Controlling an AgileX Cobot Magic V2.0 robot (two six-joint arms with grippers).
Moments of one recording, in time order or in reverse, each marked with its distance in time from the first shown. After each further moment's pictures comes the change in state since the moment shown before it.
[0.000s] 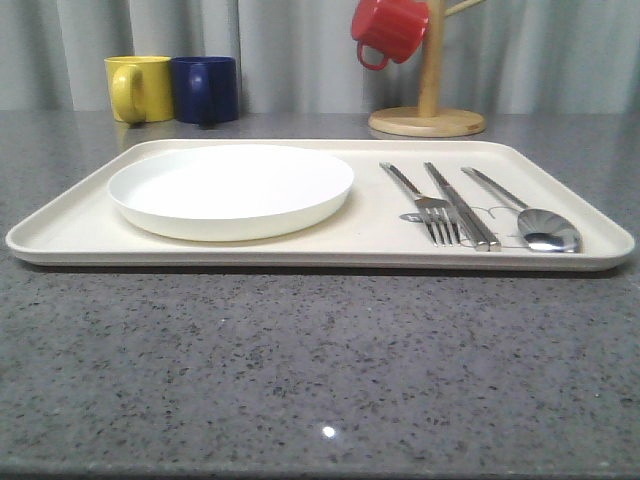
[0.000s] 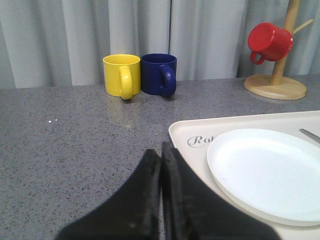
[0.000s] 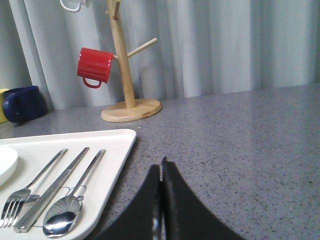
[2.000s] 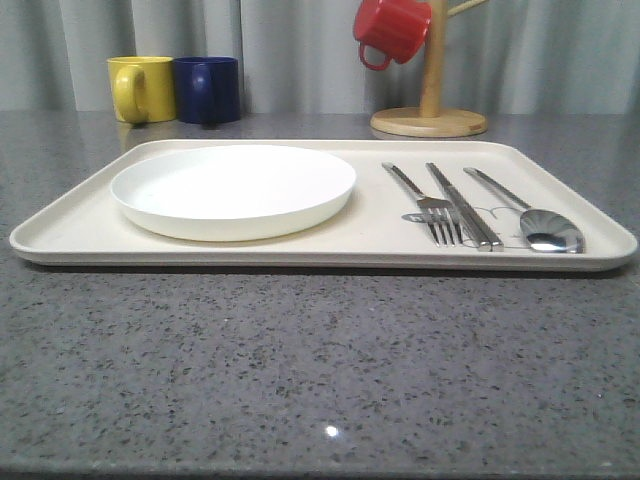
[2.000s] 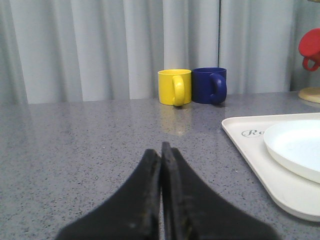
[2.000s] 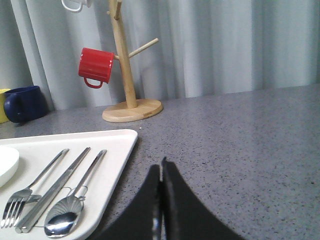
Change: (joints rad) left arm 0.152 -0.476 0.369 0.355 -0.075 -0.293; right arm 0.000 0.000 0.000 0.001 0.000 0.000
